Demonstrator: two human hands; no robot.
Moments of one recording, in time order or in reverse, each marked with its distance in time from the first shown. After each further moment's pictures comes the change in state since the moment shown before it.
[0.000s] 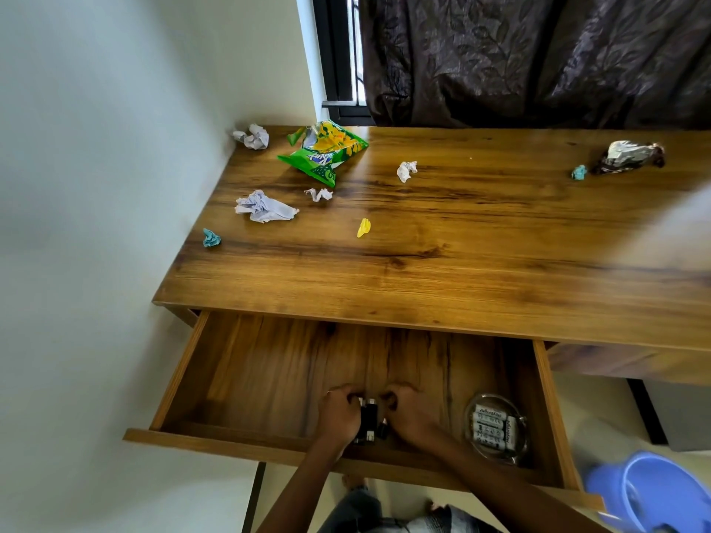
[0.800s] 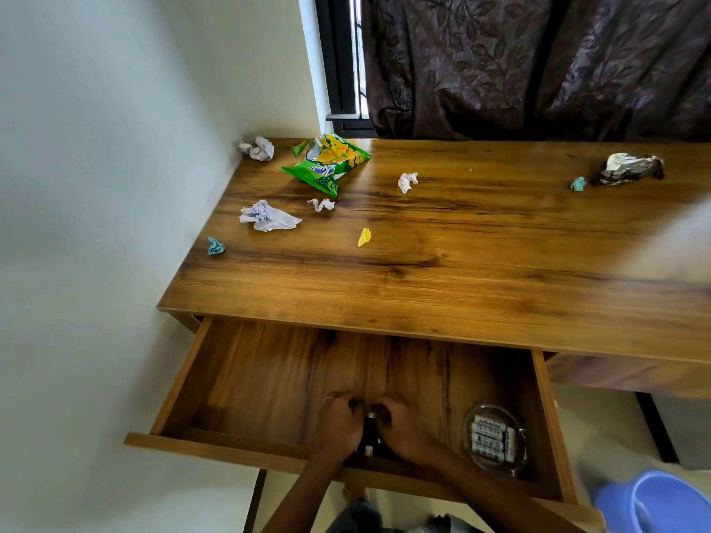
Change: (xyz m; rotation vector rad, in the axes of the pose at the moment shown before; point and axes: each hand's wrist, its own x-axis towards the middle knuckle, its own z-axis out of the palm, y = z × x) left_hand -0.009 0.008 -0.001 0.145 0.089 0.116; right_hand -0.011 -0.005 0.003 0.083 -0.053 -0.149
